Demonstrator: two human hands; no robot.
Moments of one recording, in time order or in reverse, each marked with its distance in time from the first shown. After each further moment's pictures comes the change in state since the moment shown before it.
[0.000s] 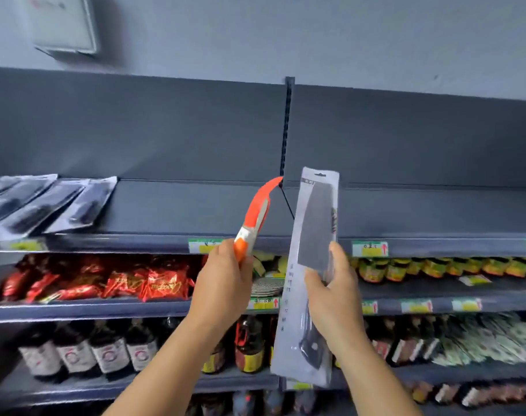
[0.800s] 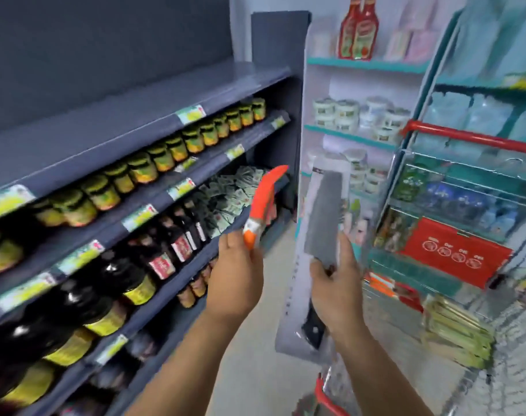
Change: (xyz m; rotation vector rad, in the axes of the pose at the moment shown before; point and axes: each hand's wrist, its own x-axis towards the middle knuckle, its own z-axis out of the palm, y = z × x) left_hand -0.298 0.312 0.272 -0.199 -0.682 0.511; right_hand -0.191 0.233 -0.407 -0.147 0.835 0.460
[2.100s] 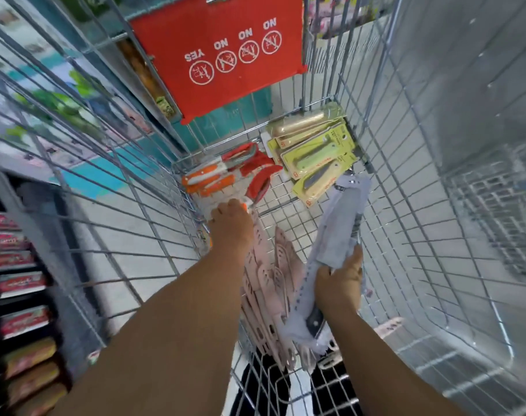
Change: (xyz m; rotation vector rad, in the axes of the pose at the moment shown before) left_hand 0.022 0.032 0.580 0.720 -1.080 0.669; right_hand 0.064 0.394 -0.056 -0.038 0.722 1.295
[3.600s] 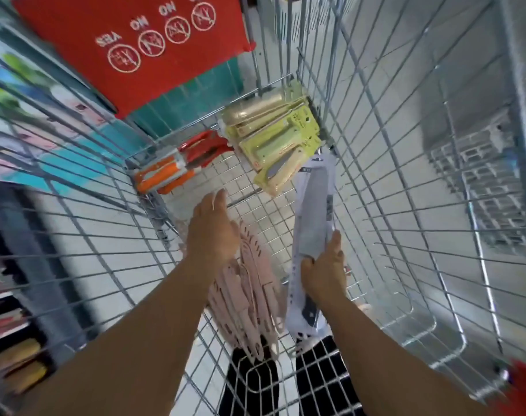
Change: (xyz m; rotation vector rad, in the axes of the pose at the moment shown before) left_hand -0.020 0.028 0.010 -0.123 0.015 0.182; right_hand 0.053 0.023 -0.025 -0.234 -0.173 0.076
